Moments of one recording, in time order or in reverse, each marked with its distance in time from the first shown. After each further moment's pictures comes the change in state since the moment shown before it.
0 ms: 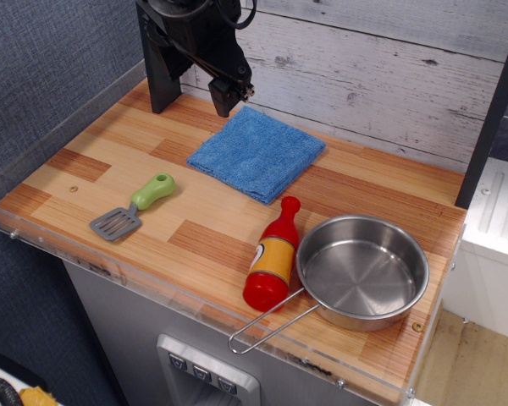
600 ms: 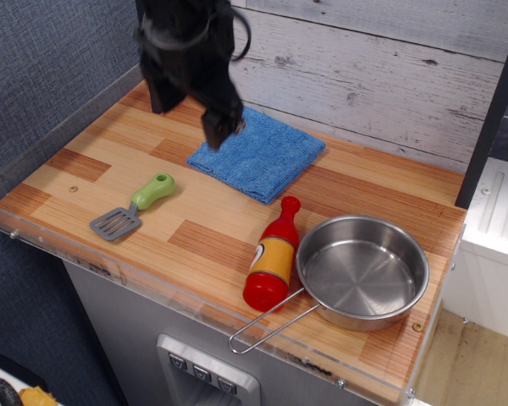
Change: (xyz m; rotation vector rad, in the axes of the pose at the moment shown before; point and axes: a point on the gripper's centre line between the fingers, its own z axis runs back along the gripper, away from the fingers) arm -0.030 -0.010 -0.011 -0.030 0.114 0.003
